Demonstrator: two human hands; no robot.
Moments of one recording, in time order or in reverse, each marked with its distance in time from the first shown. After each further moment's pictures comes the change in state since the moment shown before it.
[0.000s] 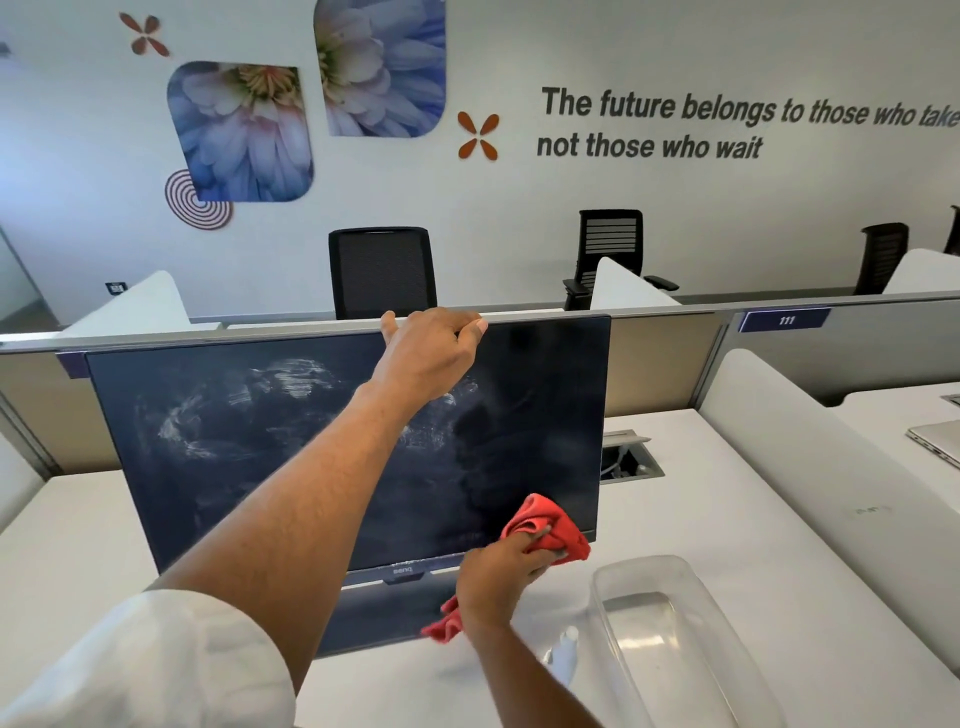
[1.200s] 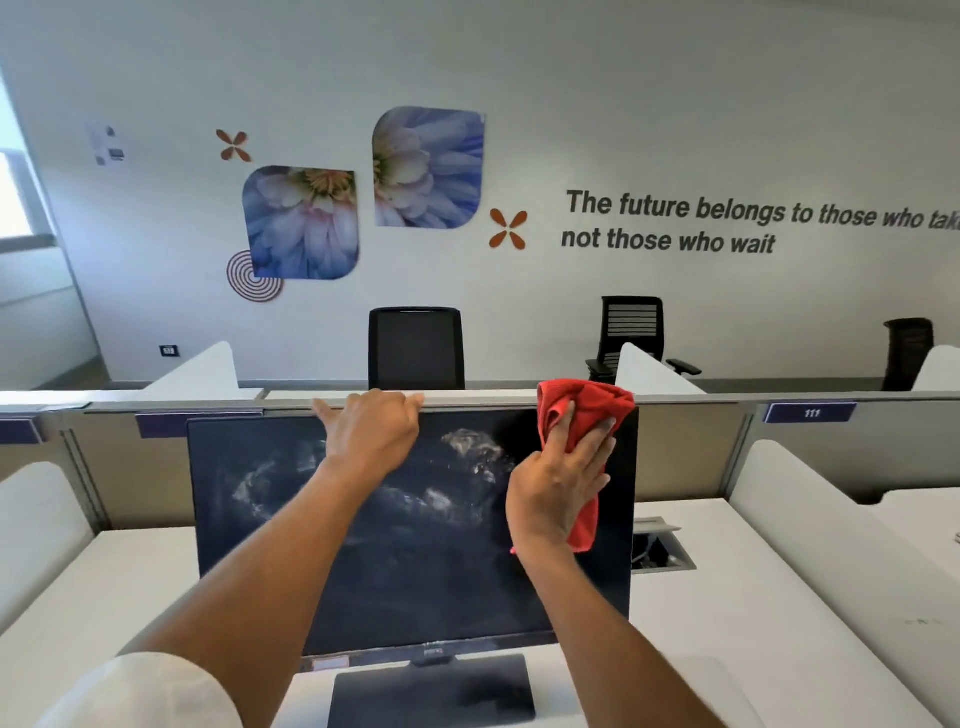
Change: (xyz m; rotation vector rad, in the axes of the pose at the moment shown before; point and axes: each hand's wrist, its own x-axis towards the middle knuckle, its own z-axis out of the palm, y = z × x) left_hand -0.019 -0.064 -0.065 0.363 0.046 -0.314; right_hand 0.018 -0.151 -0.088 -0.030 0.447 -0.588
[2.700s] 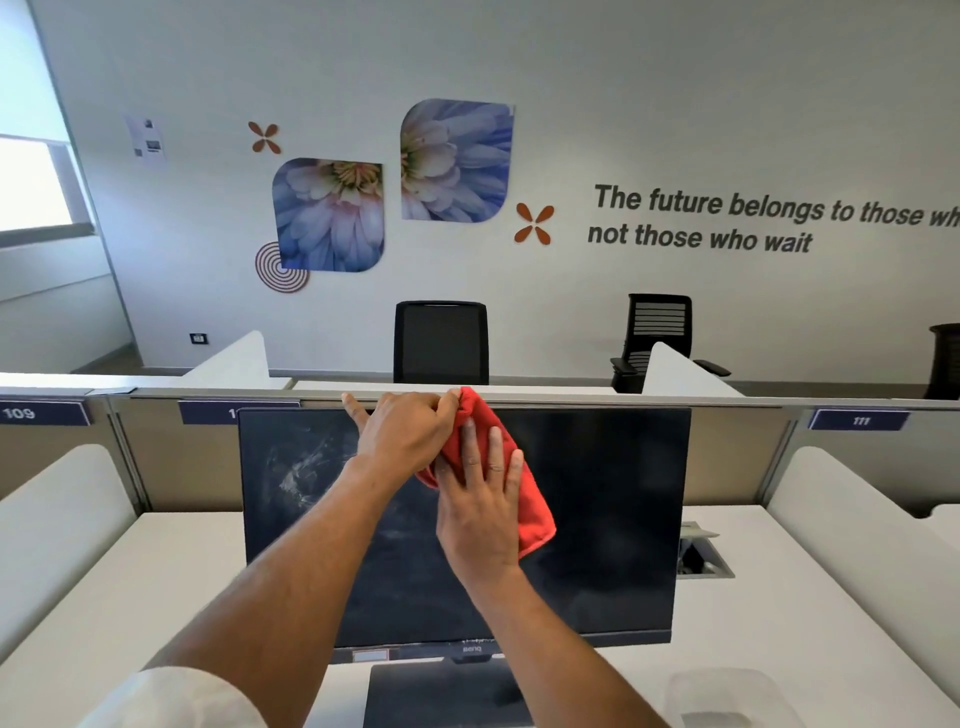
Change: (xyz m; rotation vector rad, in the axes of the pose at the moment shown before) left_hand 0.000 -0.024 -0.001 -0.184 0.025 0.004; right_hand -0.075 -0.037 0.073 -0.220 -0.011 -0.759
